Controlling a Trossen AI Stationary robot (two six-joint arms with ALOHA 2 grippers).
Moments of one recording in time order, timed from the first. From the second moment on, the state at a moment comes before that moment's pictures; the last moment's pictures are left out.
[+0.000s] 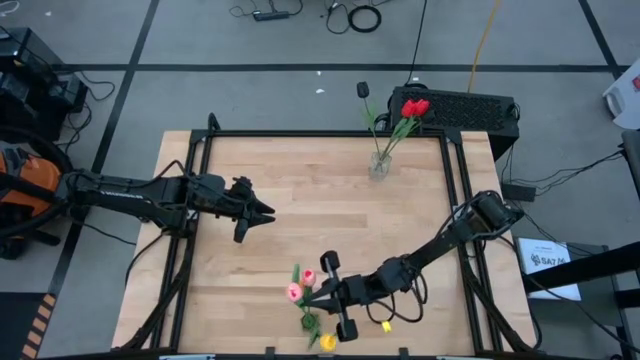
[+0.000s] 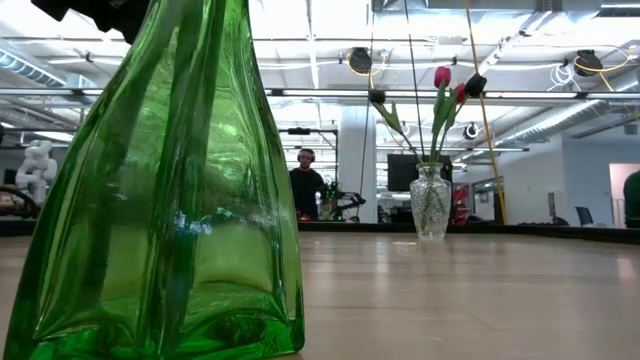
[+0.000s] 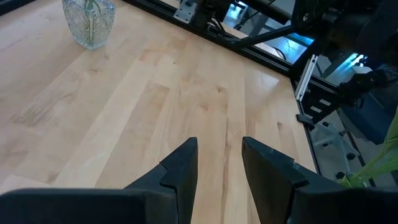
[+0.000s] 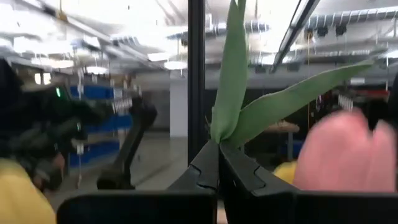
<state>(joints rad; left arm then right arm) -0.04 0.84 0.63 -0.20 0.05 -0.43 0.53 1.94 1.15 1.19 0.26 -0.07</state>
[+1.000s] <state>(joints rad) -0.04 0.84 0.63 -0.20 0.08 -0.43 0.52 1.89 1.15 0.90 0.26 0.03</state>
